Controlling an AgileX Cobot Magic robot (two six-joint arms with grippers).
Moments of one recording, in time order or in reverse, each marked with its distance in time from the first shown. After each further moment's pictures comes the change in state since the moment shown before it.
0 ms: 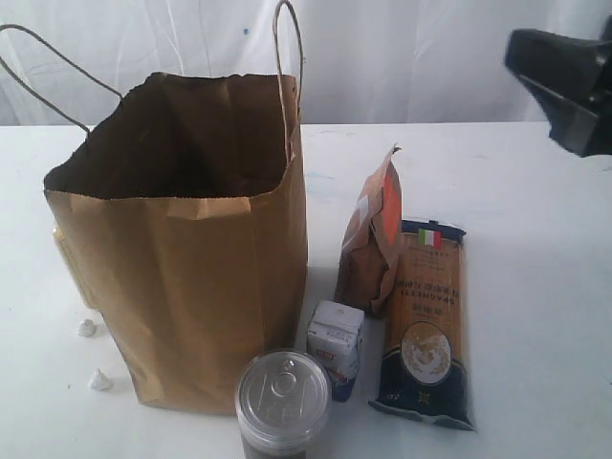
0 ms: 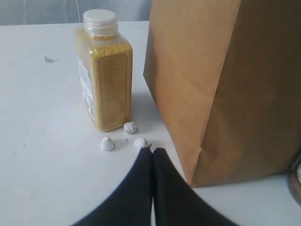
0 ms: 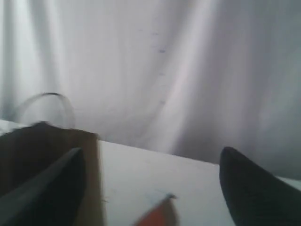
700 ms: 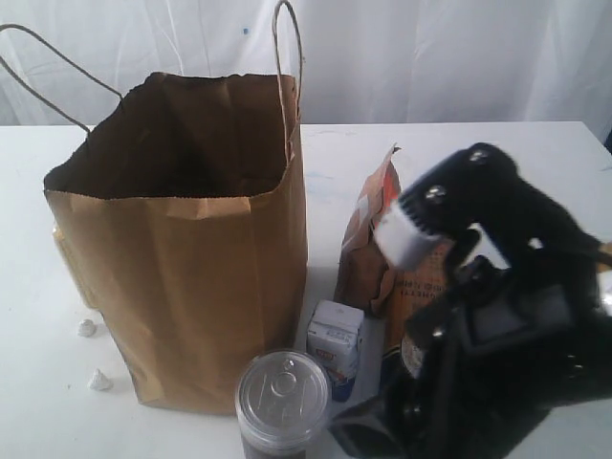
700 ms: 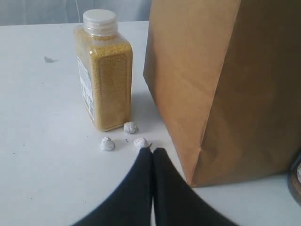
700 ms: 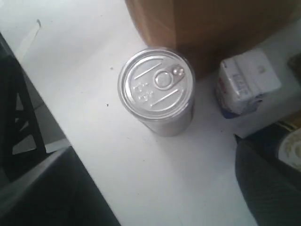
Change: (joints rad) left arm 0.000 0.000 0.000 0.000 0.000 0.000; right arm 0.491 0.256 -0.202 1.191 0.936 -1.171
